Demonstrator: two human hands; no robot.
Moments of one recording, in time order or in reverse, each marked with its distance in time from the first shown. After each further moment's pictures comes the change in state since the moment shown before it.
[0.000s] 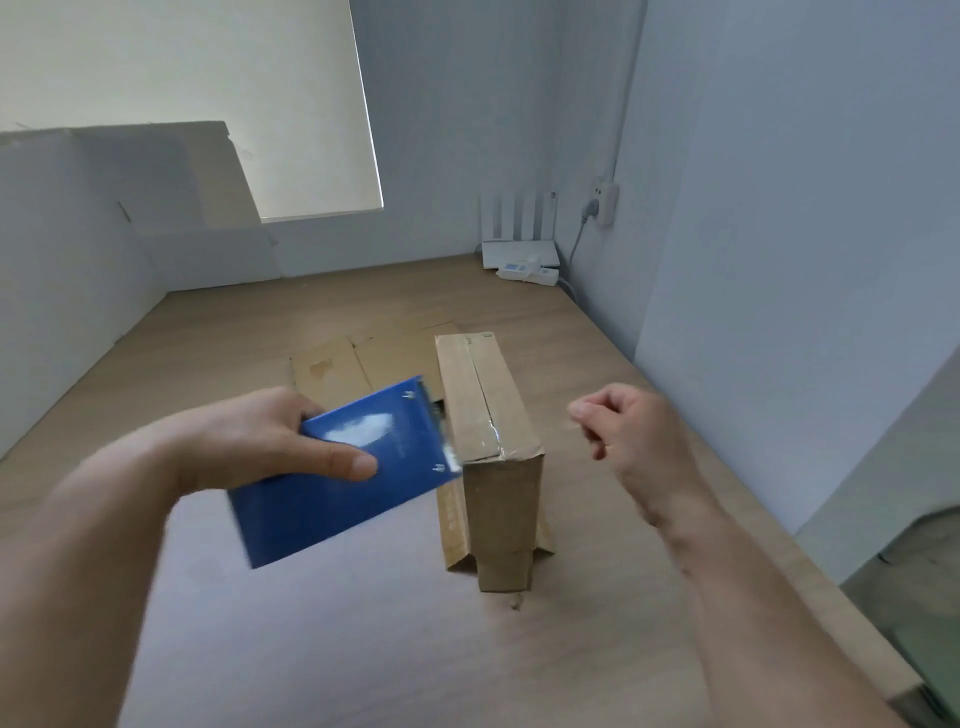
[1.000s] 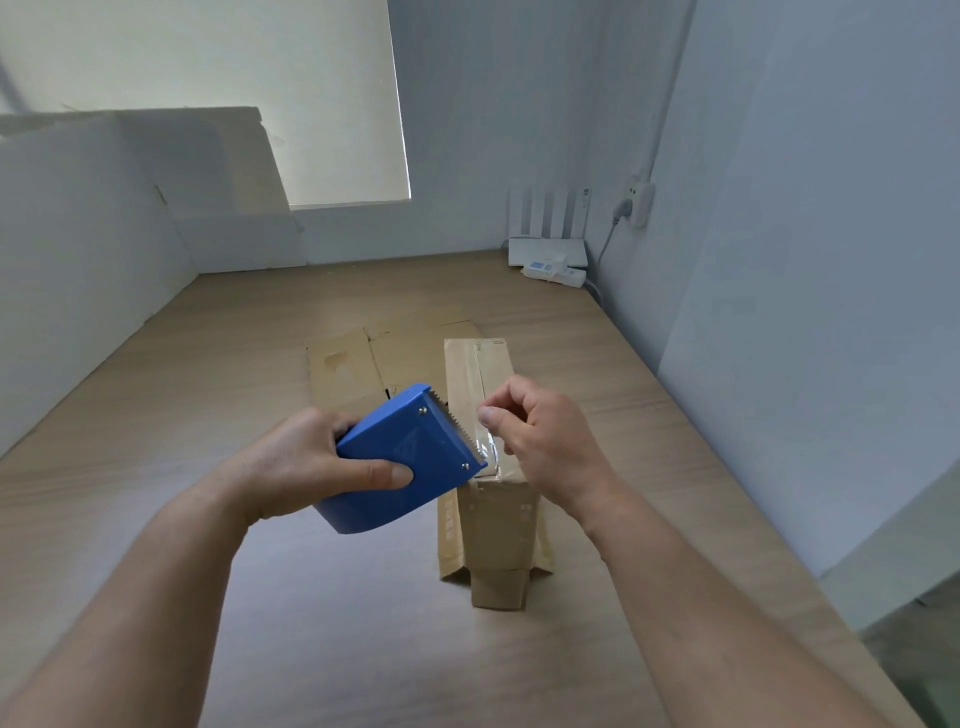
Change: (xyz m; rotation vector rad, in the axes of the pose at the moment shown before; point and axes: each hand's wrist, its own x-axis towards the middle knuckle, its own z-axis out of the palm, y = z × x) left_hand 0.042 -0.009 0.039 -0.099 0.228 0.067; right_hand 0.037 -0.004 0.045 -0.177 -0.338 -0.229
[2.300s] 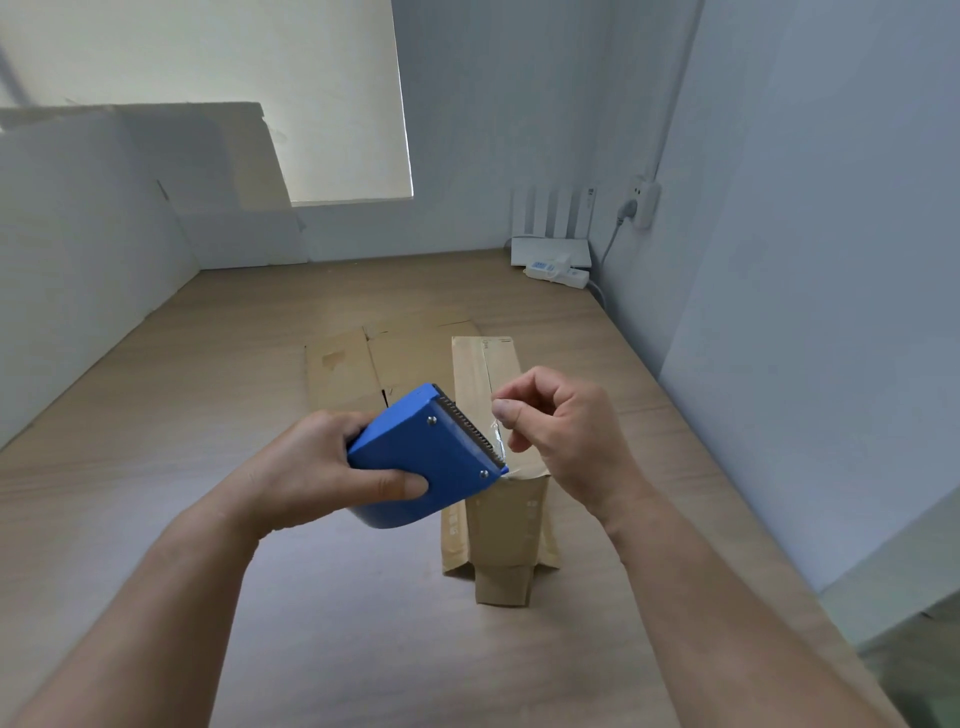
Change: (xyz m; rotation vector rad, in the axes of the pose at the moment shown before) left_hand 0.001 0.019 0.015 -0.091 0.038 0.095; right_hand 0.001 0.004 -0.025 0.224 0.048 -0.055
